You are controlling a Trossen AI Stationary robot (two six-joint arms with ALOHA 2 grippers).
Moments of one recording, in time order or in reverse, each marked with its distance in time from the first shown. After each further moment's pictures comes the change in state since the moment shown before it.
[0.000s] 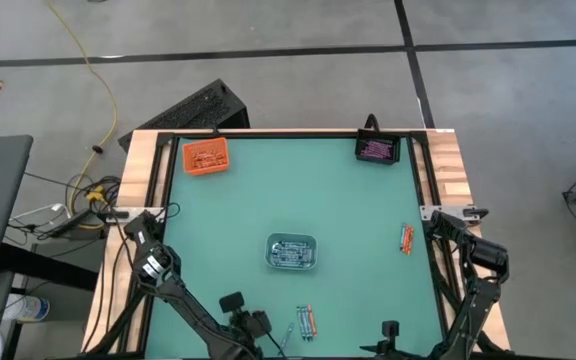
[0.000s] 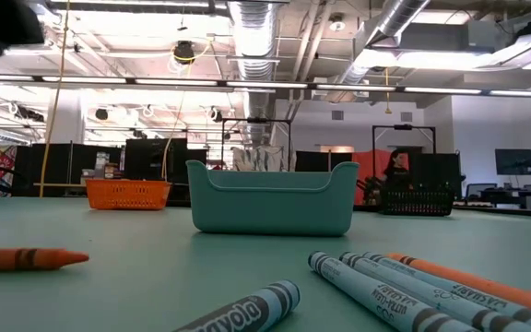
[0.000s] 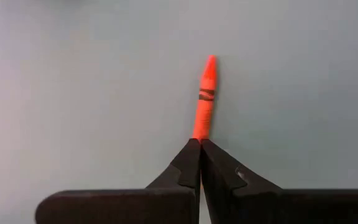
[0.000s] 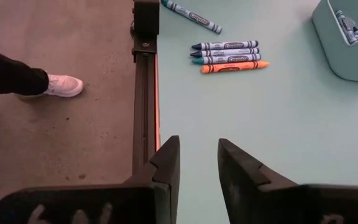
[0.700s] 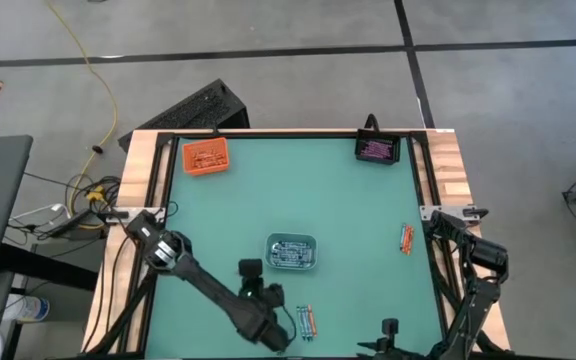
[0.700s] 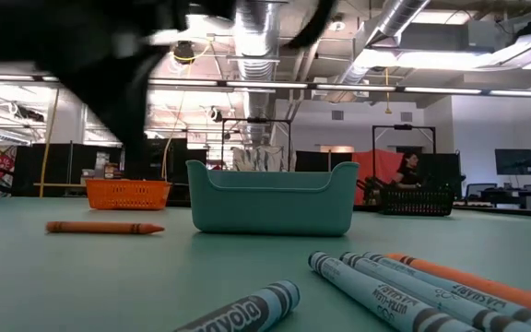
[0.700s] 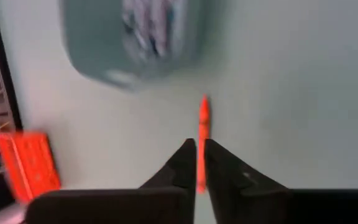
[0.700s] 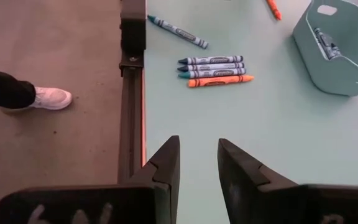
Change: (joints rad) left arm 0.171 -0.032 0.052 -0.304 -0.143 0.410; right arm -0.003 0.000 -0.015 0.002 0.073 0.004
